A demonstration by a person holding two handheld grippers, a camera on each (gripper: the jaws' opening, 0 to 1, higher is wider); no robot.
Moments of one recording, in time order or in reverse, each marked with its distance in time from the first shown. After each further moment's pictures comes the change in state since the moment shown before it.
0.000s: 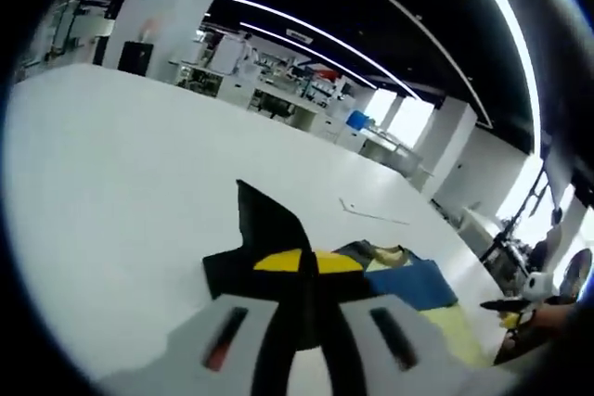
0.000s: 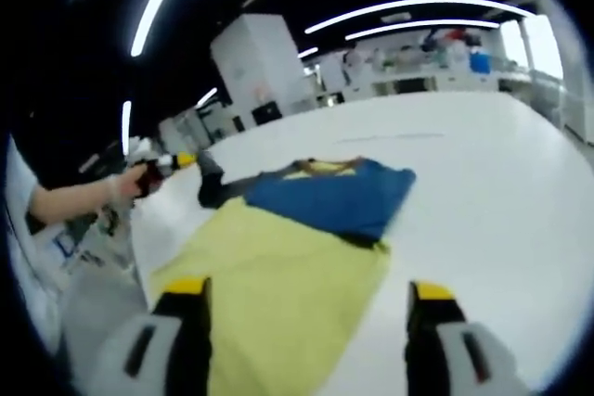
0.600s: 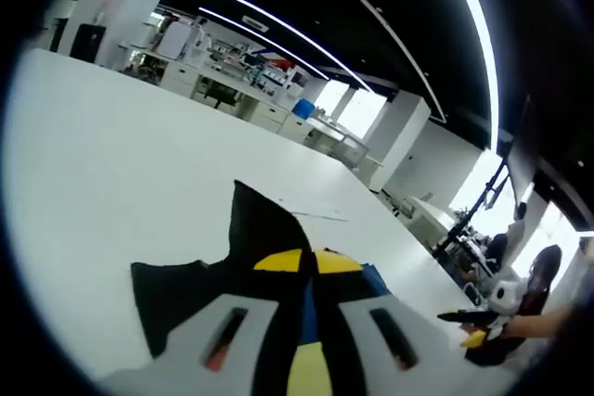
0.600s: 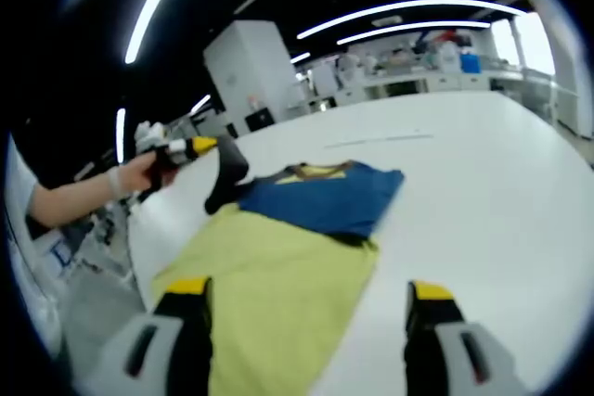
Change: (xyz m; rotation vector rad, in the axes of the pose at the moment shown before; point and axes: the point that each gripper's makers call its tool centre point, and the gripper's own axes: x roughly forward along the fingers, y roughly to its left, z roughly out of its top) left arm 0.065 -0.137 -0.028 -0.026 0.066 -0.238; right arm -0.011 -0.008 -0.001 0.034 -0.034 -0.027
